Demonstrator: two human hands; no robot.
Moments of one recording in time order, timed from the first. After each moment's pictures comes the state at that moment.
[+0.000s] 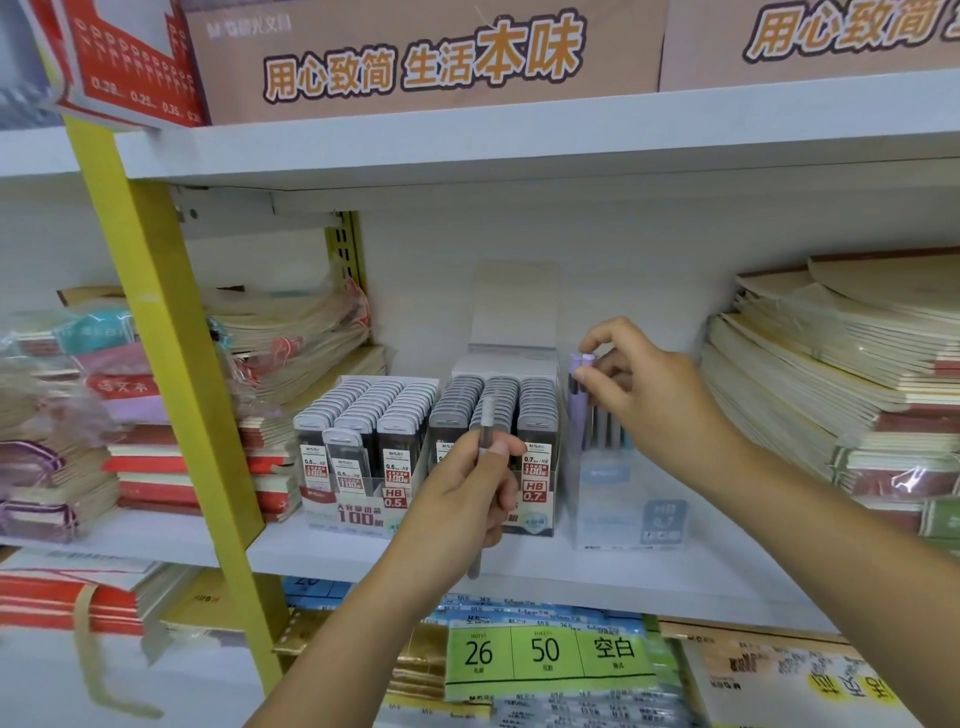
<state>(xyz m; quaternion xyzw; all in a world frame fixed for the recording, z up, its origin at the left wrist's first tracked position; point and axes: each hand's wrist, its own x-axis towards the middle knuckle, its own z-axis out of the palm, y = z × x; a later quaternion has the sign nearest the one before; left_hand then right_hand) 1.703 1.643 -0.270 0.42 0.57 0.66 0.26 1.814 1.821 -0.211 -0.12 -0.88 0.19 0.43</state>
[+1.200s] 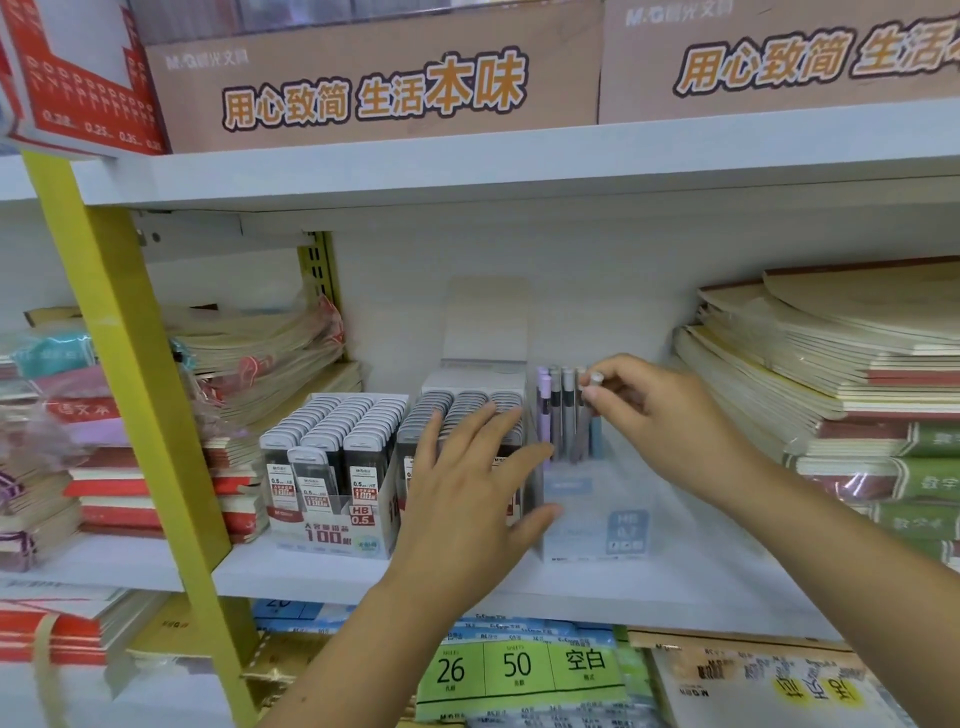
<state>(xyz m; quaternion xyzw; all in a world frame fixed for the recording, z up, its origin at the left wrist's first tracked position) 1.714 1.674 -0.268 0.57 0.75 0.20 -0.26 1.851 1.837 -0.212 -0.14 -0.88 0.20 0.41</state>
